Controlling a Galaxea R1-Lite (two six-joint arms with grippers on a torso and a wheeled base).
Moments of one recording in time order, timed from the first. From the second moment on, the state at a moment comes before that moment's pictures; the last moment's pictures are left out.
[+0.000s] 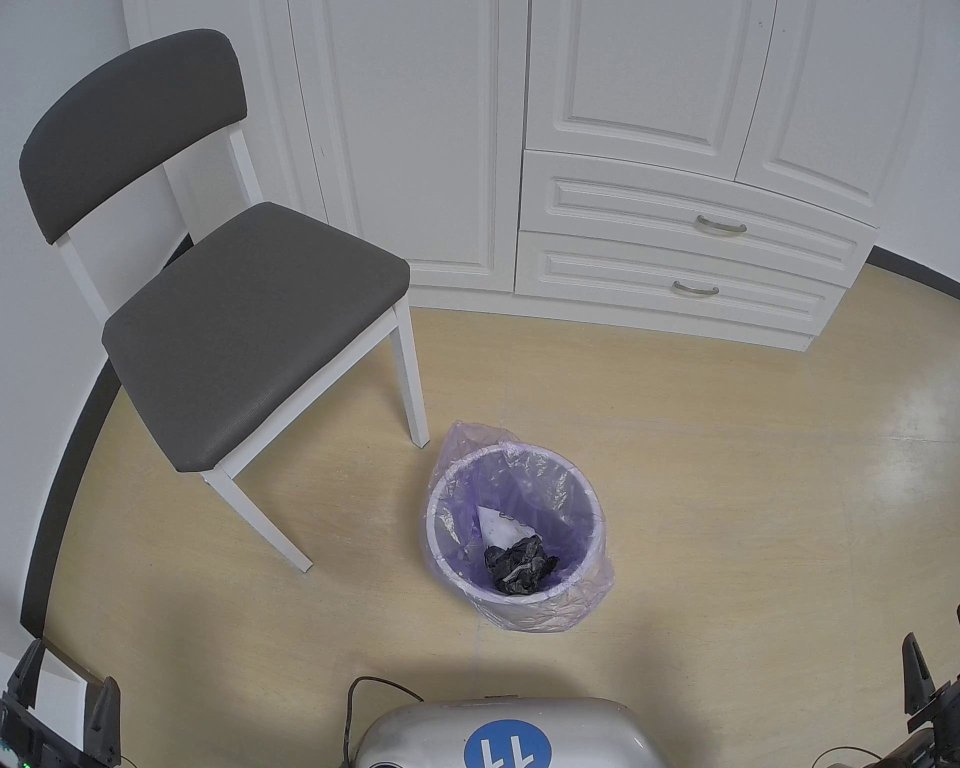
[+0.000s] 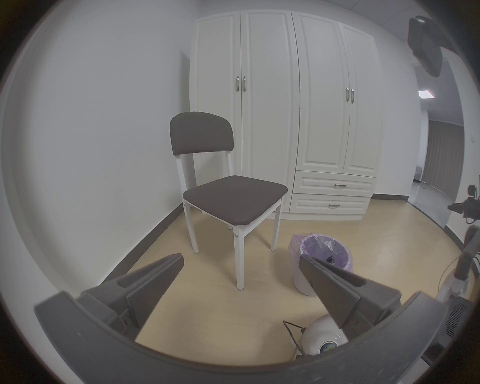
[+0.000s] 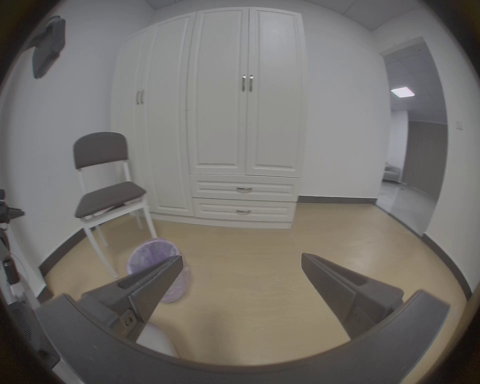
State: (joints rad) left arm 0.00 0.01 -0.02 0.00 -0.01 0.00; right arm 0.00 0.01 -0.02 -0.06 -0.06 -0.01
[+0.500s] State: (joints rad) left arm 0.00 0.01 -0.02 0.00 0.00 0.00; right arm 0.00 0.01 -0.02 -0.06 -0.03 -0.03
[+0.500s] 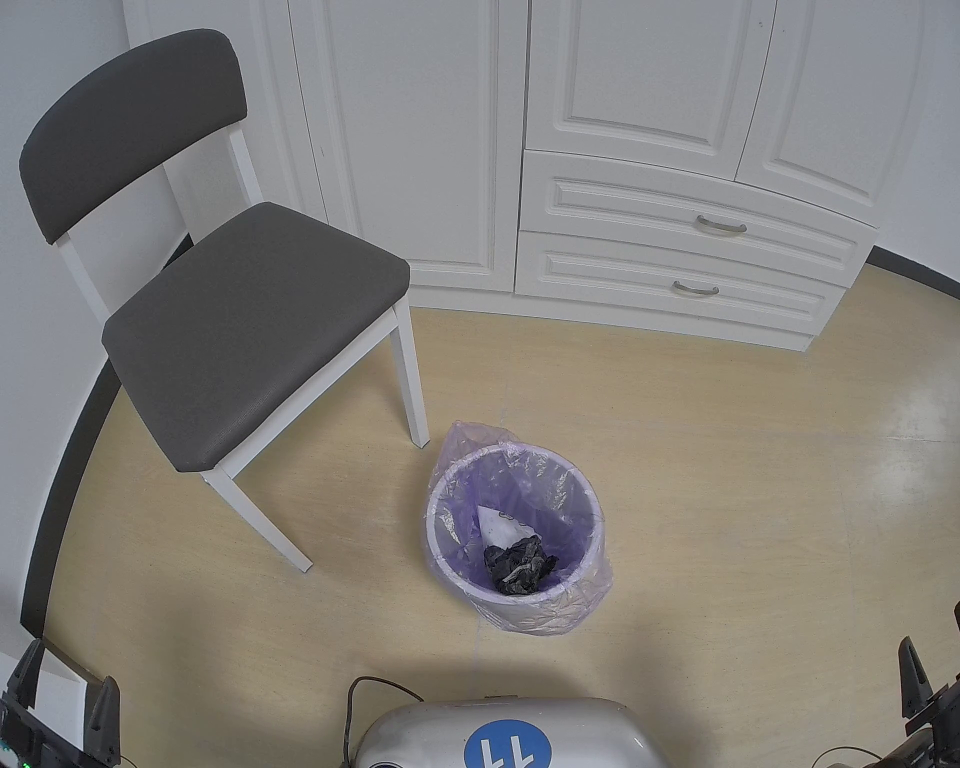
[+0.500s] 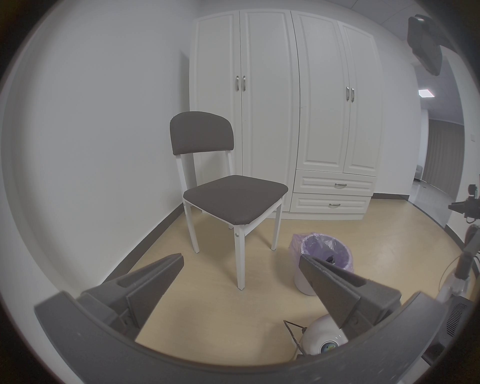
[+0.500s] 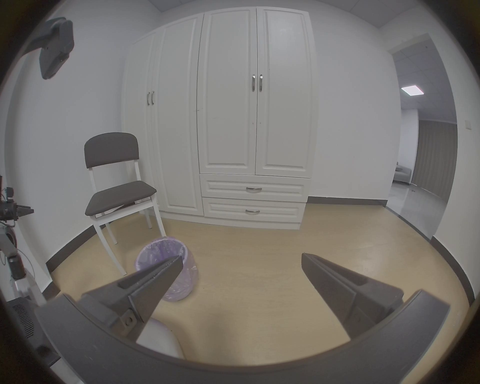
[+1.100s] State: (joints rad) left arm 0.00 0.01 -0.02 0.00 0.00 0.00; right arm 0.00 0.01 -0.02 0.01 0.00 -0.02
